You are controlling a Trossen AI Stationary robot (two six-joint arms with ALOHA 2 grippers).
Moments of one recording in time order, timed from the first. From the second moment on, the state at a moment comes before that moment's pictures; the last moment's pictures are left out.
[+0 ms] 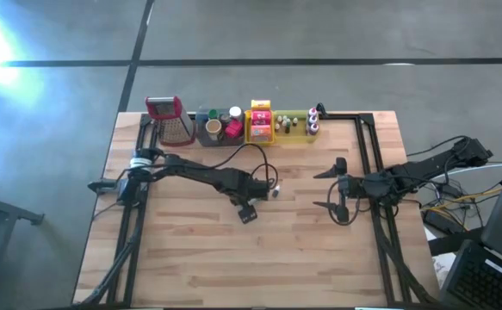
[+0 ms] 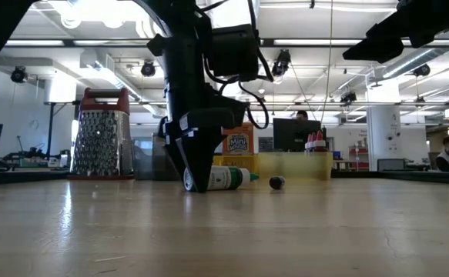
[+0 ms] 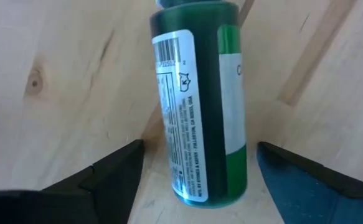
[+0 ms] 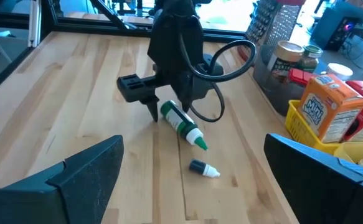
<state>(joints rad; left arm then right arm) -0.03 2.02 1.43 -0.79 -0.06 -0.46 0.35 0.67 0.47 -0.20 0.42 0.11</state>
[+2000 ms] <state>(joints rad) -0.05 1.84 1.29 -0.05 0.02 -0.13 0.34 0.73 0.58 -0.37 0.36 0.32</state>
